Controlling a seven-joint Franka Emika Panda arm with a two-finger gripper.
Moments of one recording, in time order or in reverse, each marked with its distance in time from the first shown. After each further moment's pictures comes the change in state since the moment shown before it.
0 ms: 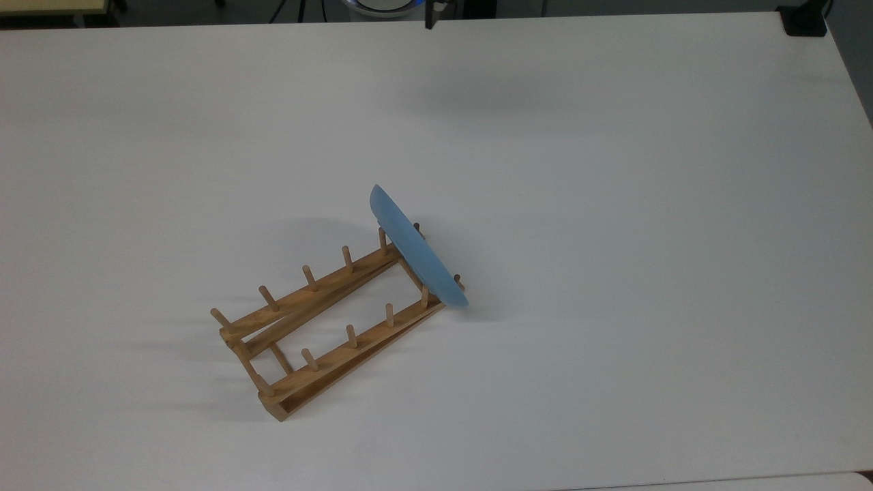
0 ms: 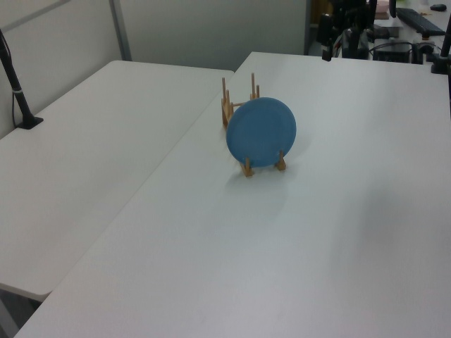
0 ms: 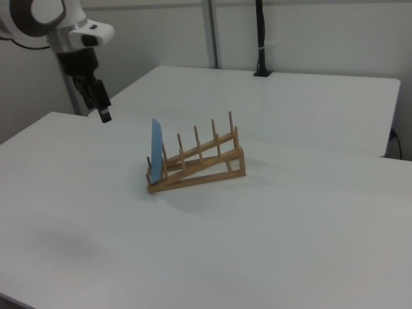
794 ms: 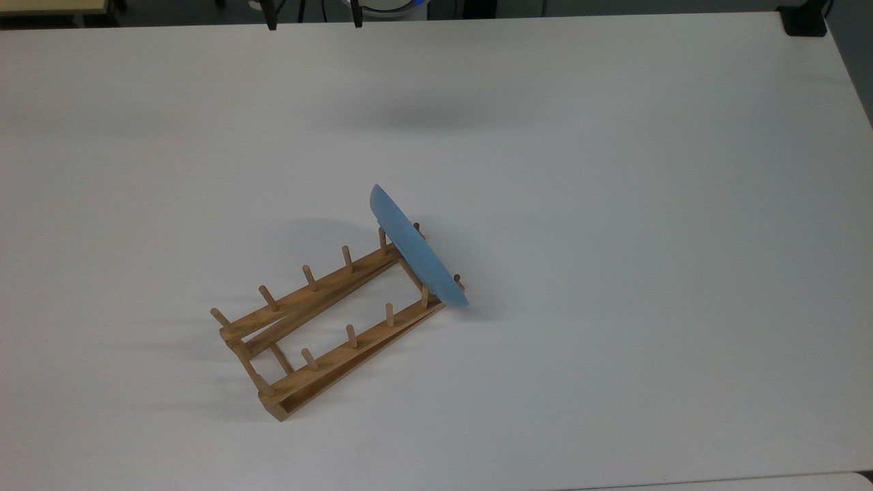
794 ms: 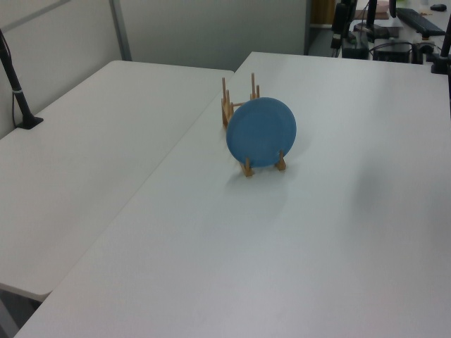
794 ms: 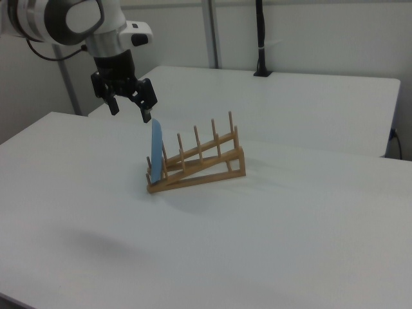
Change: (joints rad) arm 0.039 0.020 -0.201 -0.003 0.056 0.062 -0.619
